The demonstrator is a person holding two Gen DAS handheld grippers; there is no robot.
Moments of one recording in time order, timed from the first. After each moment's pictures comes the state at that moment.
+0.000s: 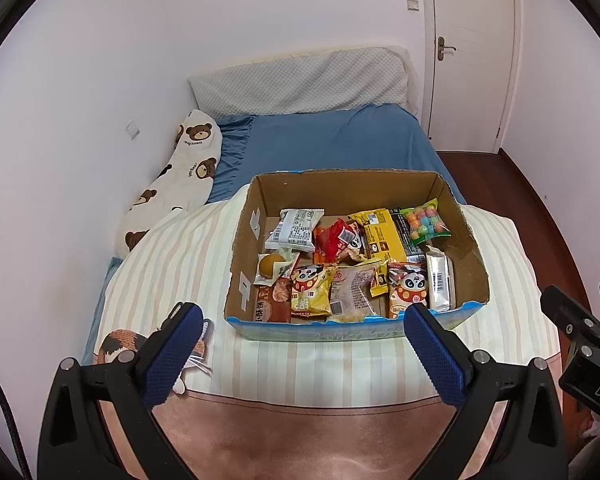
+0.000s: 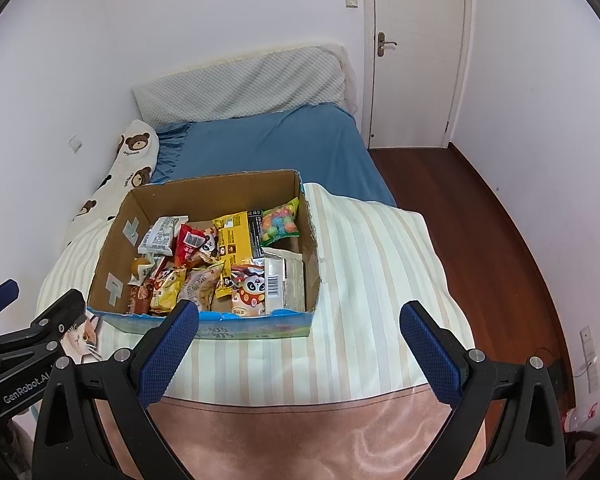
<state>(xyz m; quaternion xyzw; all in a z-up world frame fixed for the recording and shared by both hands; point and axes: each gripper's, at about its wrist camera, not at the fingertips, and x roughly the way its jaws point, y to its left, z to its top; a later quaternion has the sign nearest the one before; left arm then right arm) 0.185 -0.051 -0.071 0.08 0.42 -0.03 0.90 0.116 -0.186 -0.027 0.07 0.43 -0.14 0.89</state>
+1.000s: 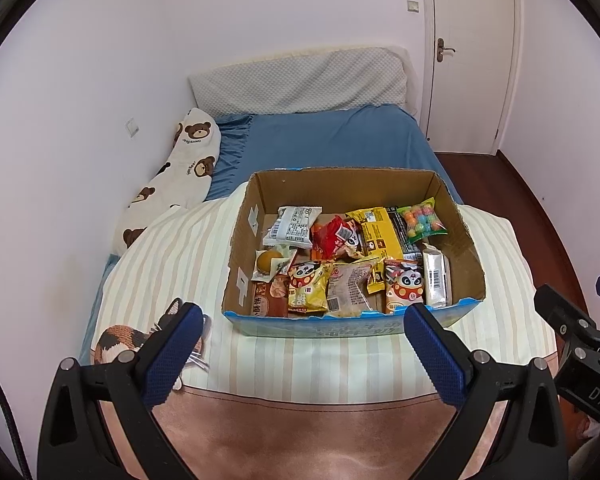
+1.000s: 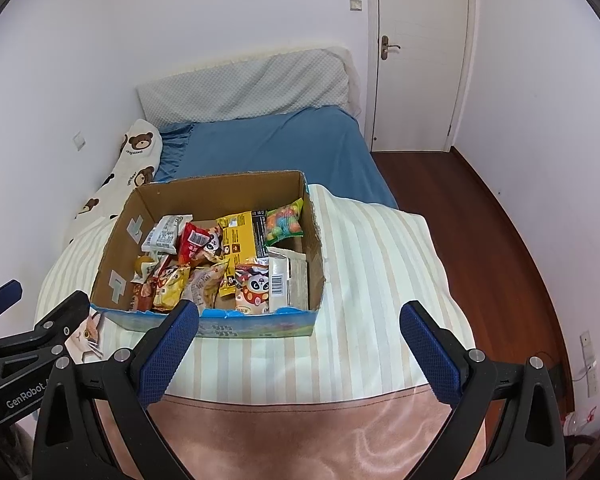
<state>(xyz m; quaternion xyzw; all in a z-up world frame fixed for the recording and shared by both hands) 0.182 -0.048 -0.073 0.08 0.43 -0.04 0.90 0.119 -0.181 -0.021 0.06 0.43 -0.13 0.89</state>
